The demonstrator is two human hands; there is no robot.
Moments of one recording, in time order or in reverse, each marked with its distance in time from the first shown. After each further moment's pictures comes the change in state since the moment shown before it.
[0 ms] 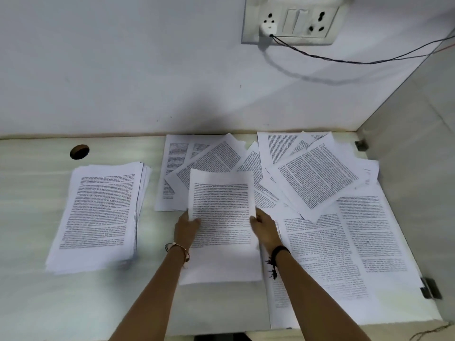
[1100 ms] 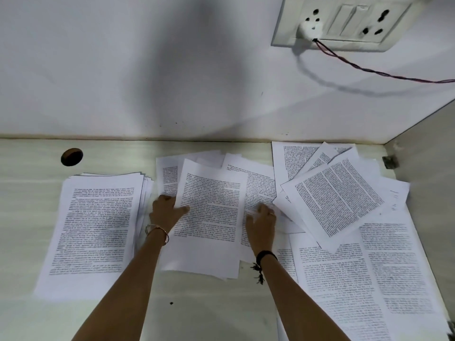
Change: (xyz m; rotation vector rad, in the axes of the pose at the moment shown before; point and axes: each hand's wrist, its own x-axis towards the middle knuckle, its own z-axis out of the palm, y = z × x) left_hand 0.128 0.030 -0.065 0.633 0.066 0.093; right_hand 0.073 -0.048 0.052 -0.367 0.343 -0.056
